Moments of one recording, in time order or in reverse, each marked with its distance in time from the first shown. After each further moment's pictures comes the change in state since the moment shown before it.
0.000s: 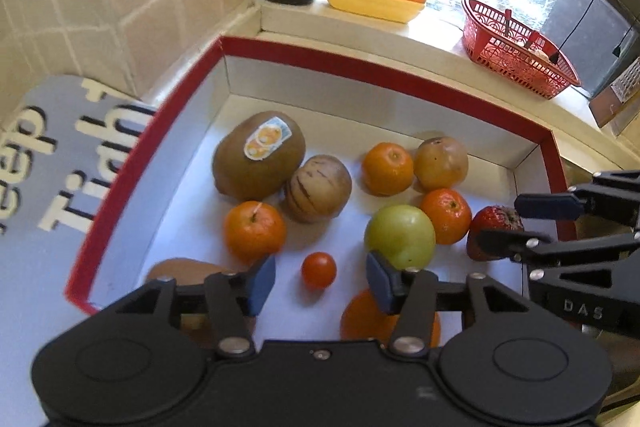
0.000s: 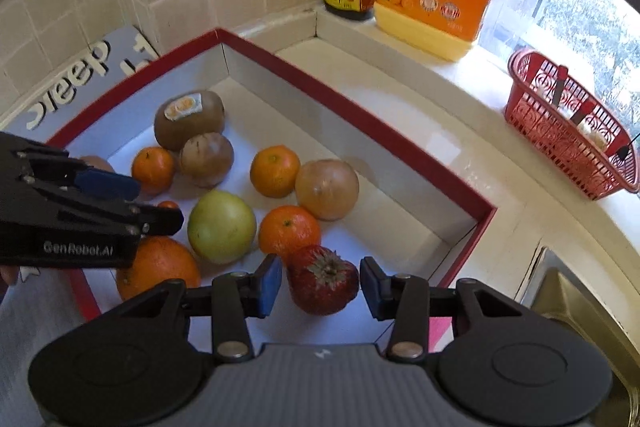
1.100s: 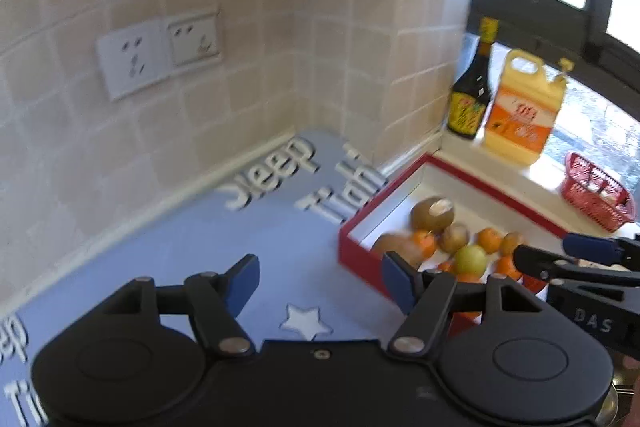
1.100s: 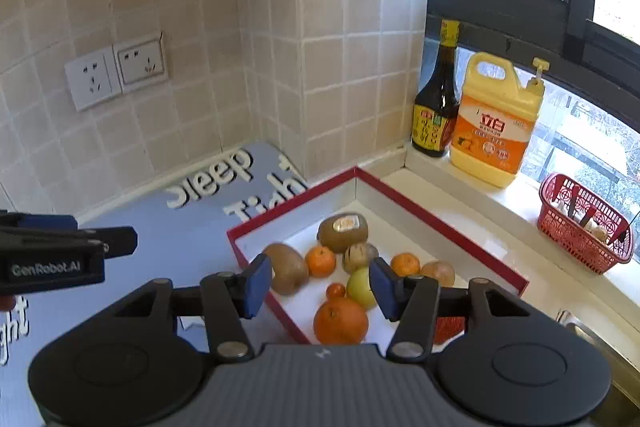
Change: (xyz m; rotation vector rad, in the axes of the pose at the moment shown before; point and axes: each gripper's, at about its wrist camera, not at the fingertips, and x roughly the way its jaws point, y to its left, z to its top) left arm -0.219 0.001 -0.095 -0.358 -0.301 0.431; right arm -0.152 0.090 -0.023 -0.067 -0.322 0.136
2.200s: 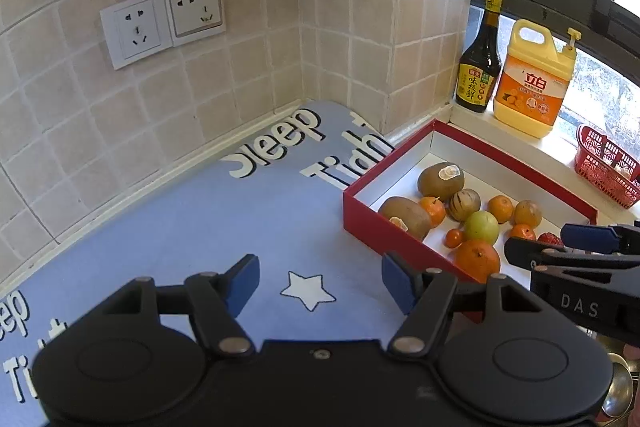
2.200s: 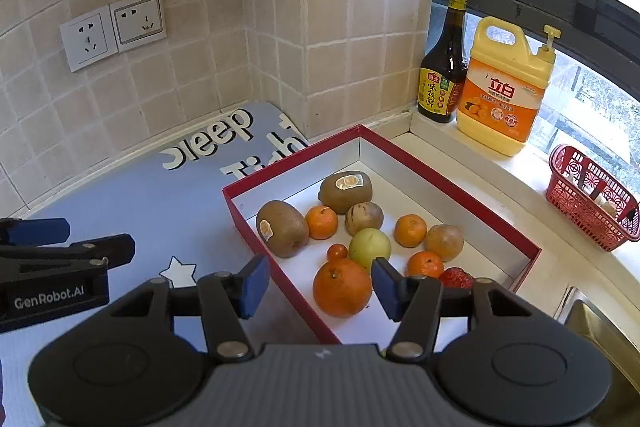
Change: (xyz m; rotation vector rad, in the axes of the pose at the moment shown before) left arm 0.007 -0.012 -0.028 0.024 0.035 0.037; right arm 0.019 0.002 -0.024 -0.005 0.080 -0.002
